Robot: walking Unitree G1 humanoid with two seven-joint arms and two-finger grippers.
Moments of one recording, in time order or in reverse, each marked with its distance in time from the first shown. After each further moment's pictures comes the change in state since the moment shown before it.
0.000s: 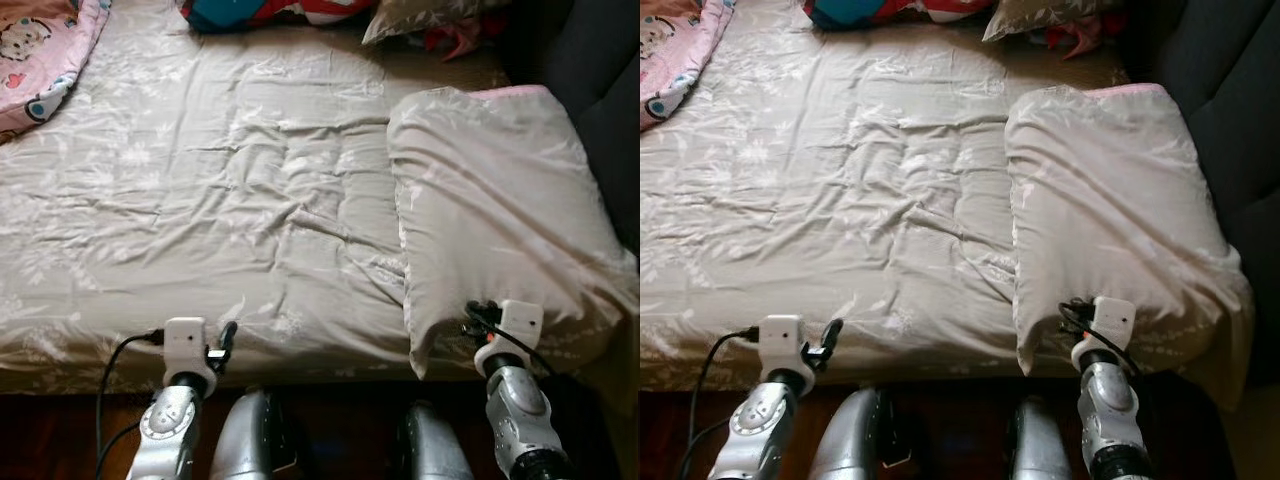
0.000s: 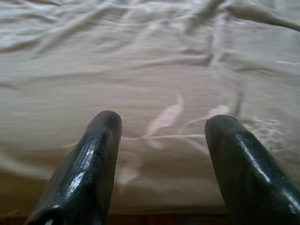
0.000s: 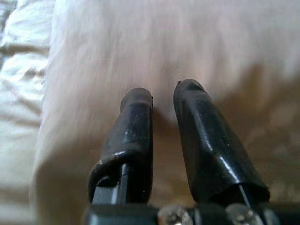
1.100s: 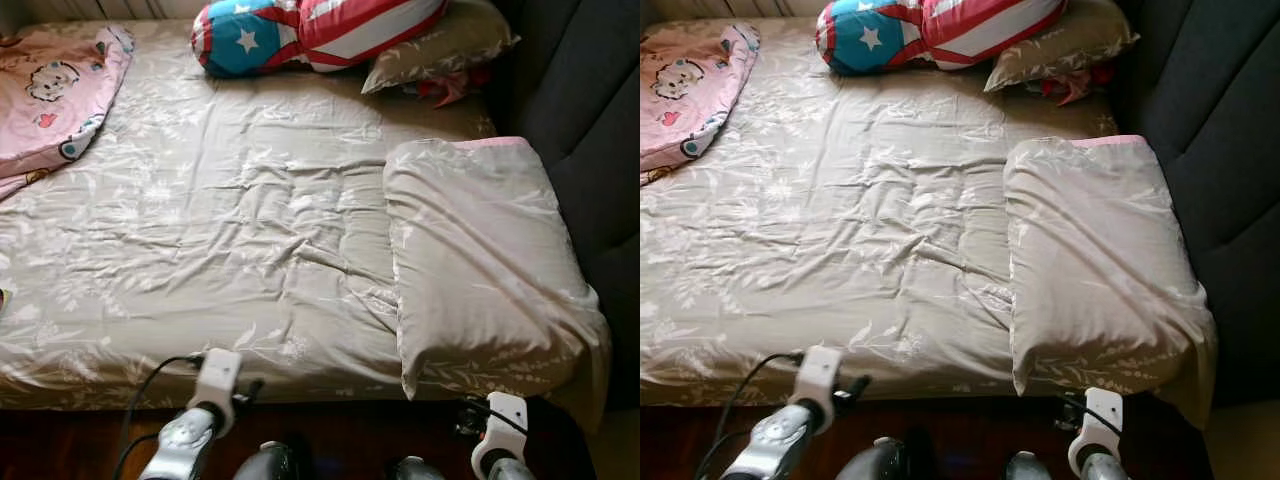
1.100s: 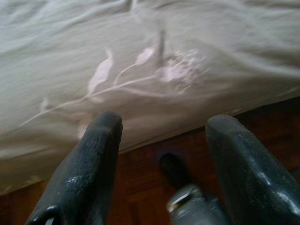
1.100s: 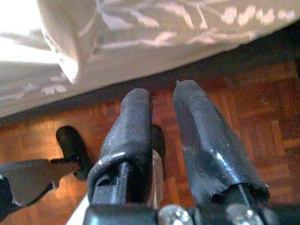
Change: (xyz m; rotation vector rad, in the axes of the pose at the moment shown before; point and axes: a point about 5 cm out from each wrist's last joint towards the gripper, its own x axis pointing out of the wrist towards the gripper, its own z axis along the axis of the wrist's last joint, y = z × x) left arm 0.006 -0.039 -0.047 0.160 0.325 -0.292; right arm -0.060 -0.022 -0.100 0.005 0.462 -0.030
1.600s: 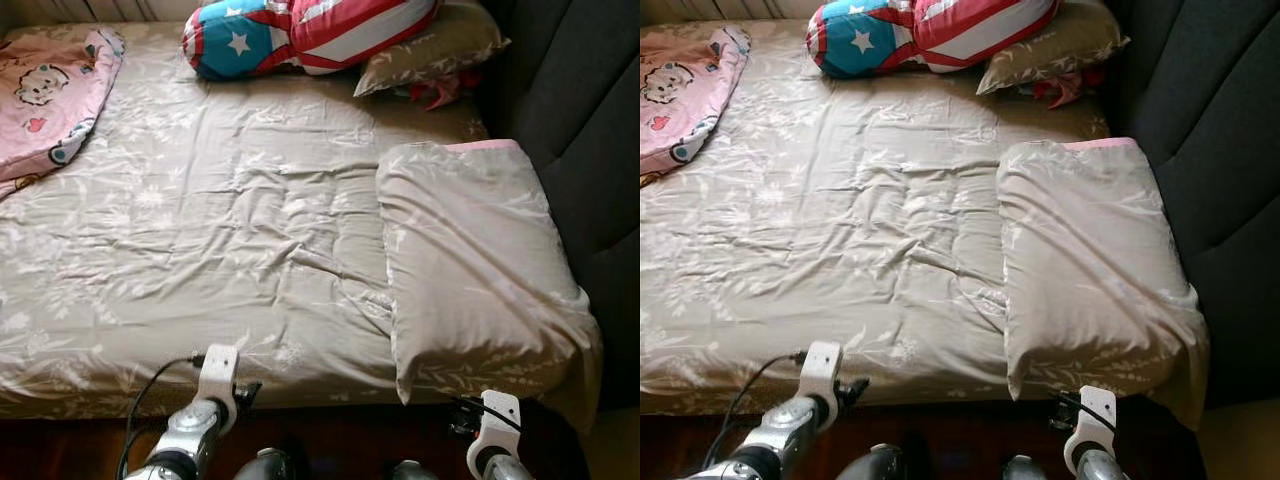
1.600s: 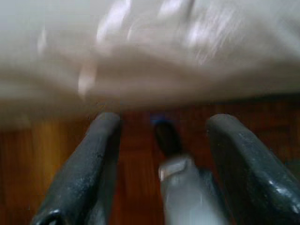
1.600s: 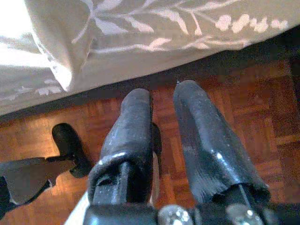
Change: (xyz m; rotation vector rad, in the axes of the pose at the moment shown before) left arm -0.004 0.006 -0.031 -0.203 0.233 0.132; right arm 0.003 0.002 0.002 -0.020 0.041 -0.003
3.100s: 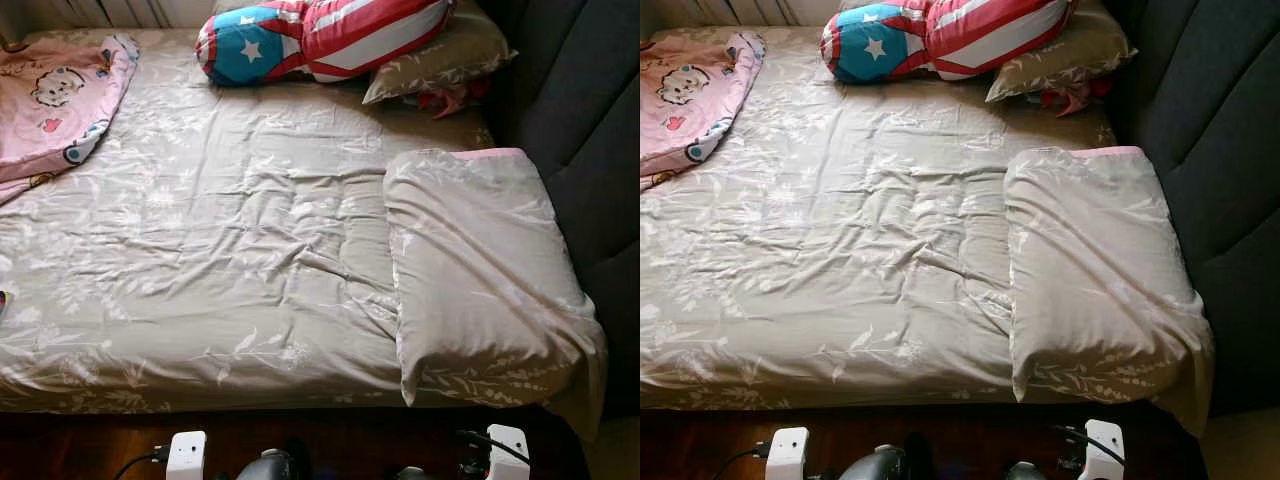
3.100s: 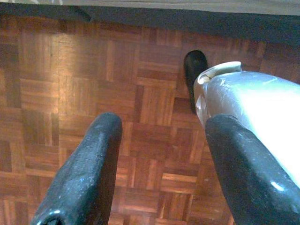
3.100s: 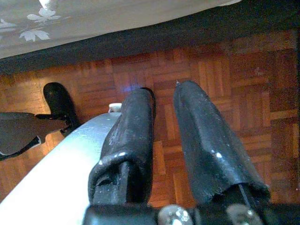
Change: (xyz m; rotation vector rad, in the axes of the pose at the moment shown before) left arm -0.028 0.020 -0.083 -0.086 0.183 0.129; right arm -0.014 -0.018 -0.036 -0.037 0.130 0.013
